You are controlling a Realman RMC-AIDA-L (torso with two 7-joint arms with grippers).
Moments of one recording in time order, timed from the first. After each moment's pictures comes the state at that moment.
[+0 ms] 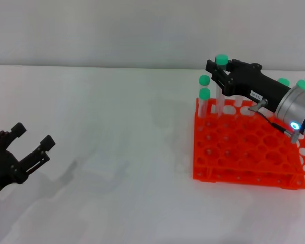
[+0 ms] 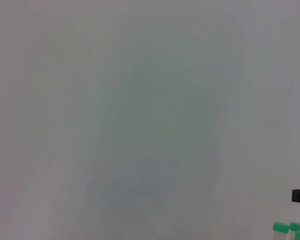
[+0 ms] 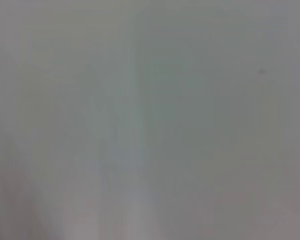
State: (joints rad) left arm -0.34 -2.08 2.83 -0.34 -0.92 1.69 -0.81; right arm 0.71 2.02 -1.71 -0.31 -0.35 -0.95 0.83
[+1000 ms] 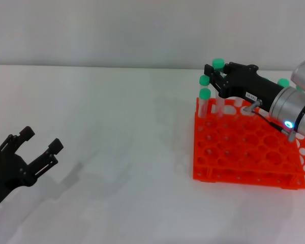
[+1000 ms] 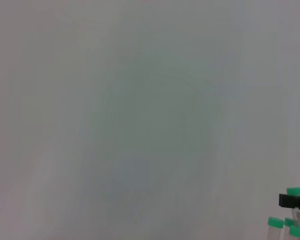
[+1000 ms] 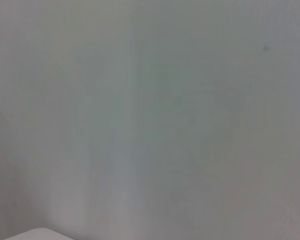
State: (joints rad) left arm -0.33 -2.08 2.84 -0.28 -0.91 1.66 -0.78; right arm 0.74 2.03 -1.73 -0.31 -0.35 -0.86 0.78
